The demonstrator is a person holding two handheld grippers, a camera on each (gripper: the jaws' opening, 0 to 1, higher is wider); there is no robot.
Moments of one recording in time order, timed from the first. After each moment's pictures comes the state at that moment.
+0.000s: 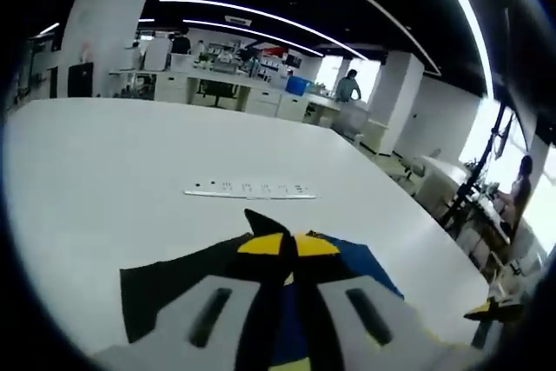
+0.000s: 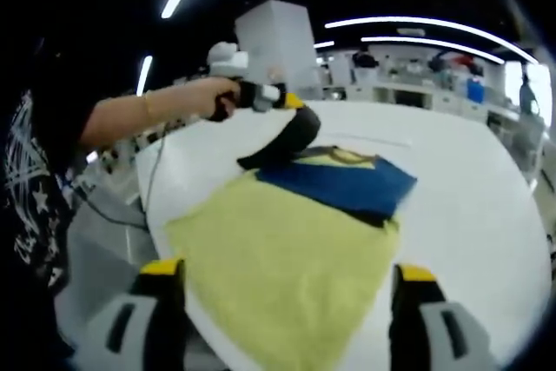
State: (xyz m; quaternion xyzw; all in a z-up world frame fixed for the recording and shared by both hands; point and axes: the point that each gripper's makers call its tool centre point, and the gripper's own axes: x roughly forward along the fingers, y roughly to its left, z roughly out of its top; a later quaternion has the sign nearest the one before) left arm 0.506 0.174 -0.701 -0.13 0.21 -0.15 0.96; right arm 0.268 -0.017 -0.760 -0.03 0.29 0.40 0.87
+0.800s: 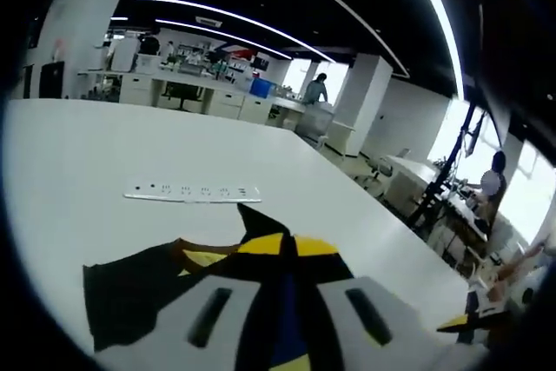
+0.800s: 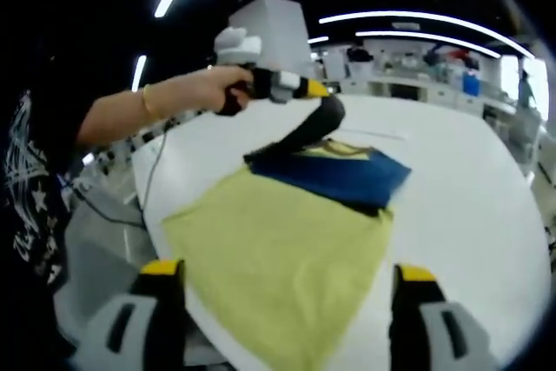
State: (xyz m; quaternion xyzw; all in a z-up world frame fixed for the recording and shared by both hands) left arm 0.508 0.094 -0.692 -0.14 0.19 -0.23 0.94; right arm 0.265 -0.027 -0.768 -0.03 0.31 0.39 0.87
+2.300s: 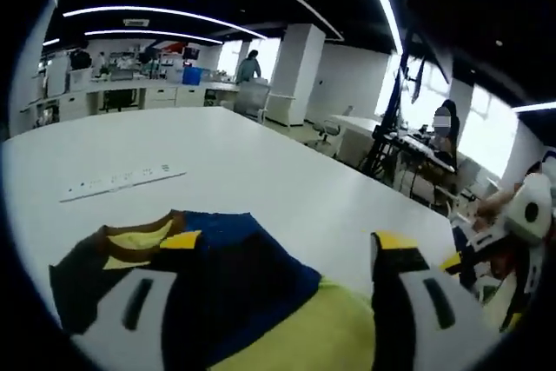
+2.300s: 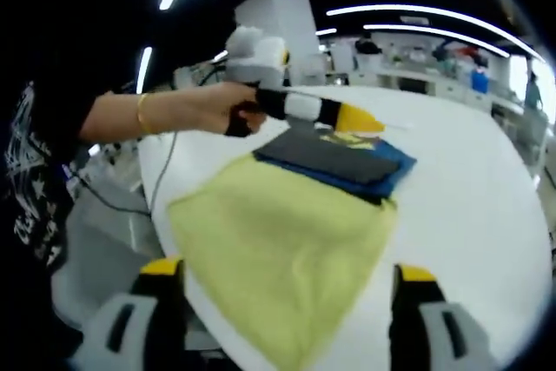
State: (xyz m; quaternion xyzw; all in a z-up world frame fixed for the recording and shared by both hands) left arm 0.451 0.025 -0.737 -0.03 0.19 -0.38 0.90; right arm 0.261 -0.032 -0.780 -0.05 0.33 0.42 0.85
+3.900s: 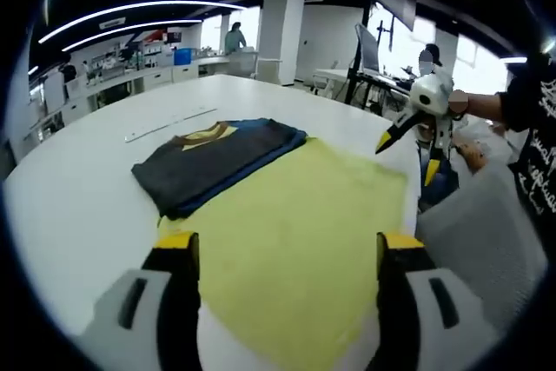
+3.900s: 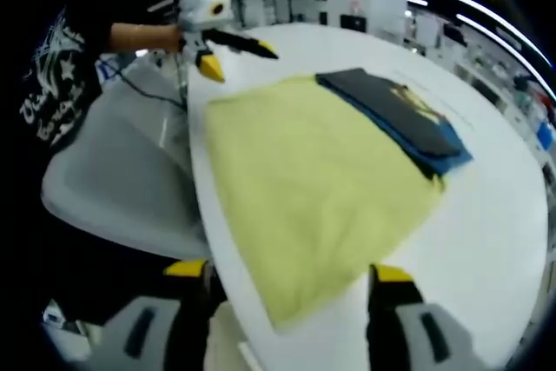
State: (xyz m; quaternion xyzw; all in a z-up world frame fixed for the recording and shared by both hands) left arm 0.255 0.193 -0.774 0.06 0.27 -0.40 0.88; right arm 0.215 -0.051 -0.823 -0.24 0.39 0.52 0.72
